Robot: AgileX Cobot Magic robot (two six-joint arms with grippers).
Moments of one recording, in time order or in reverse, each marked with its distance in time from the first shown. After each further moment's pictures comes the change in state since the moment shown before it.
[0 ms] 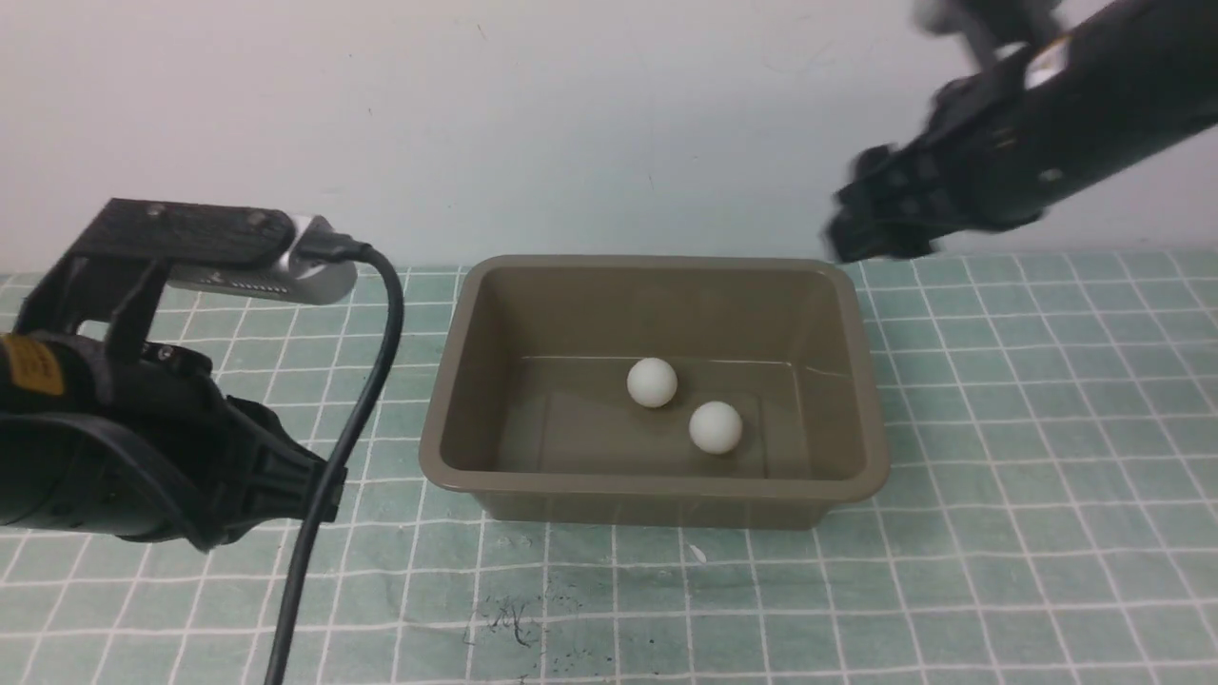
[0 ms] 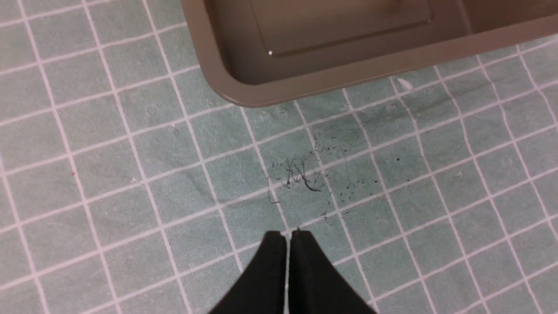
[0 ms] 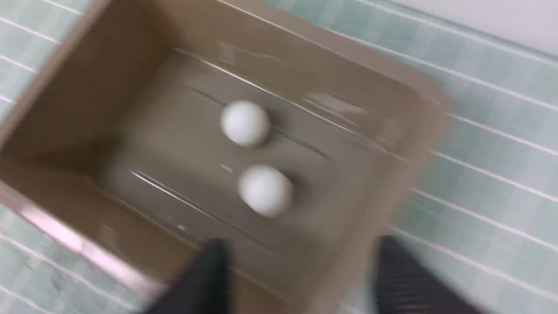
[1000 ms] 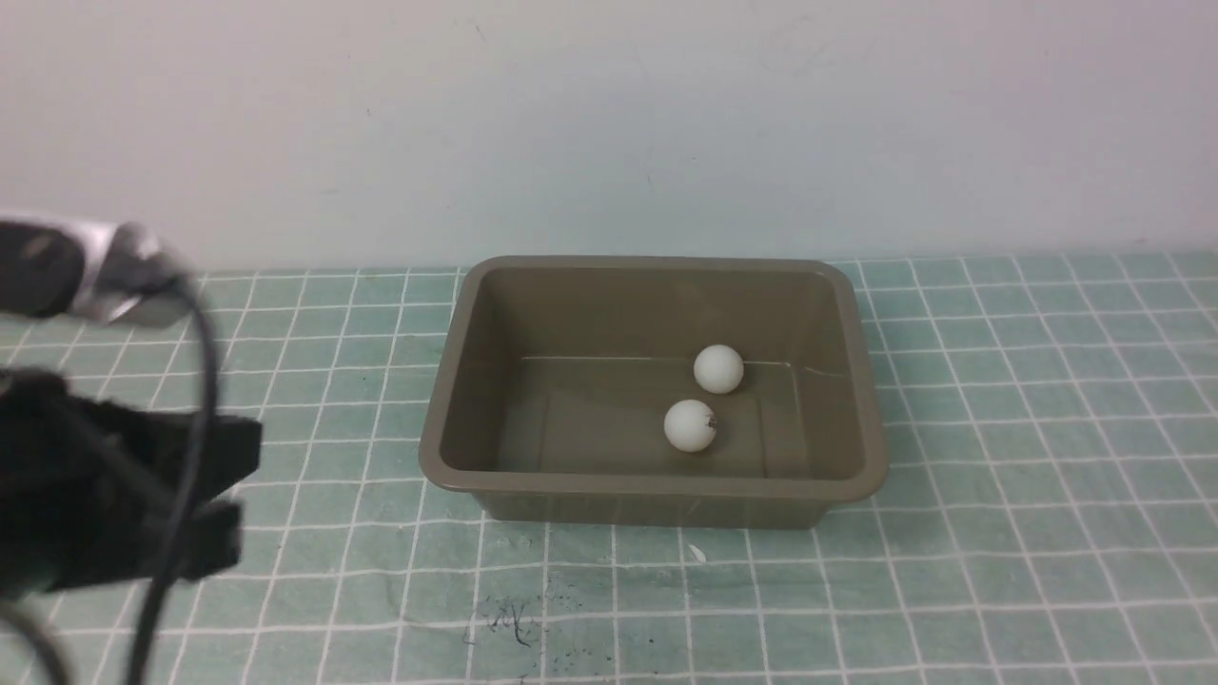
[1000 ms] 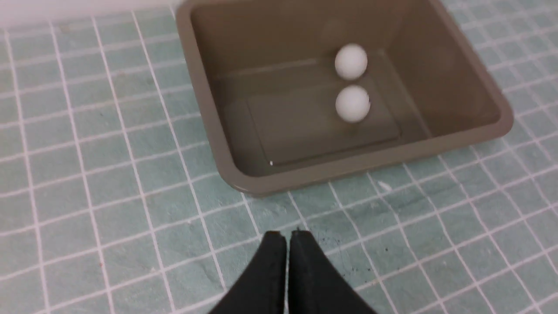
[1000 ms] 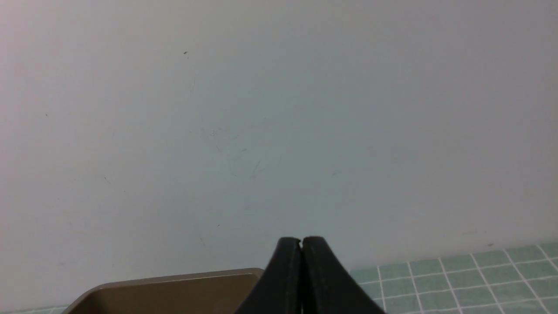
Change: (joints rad) right arm 0.000 -1.516 1.113 -0.765 -0.523 0.902; left arm -0.002 -0.340 0.206 -0.003 -0.247 0.011
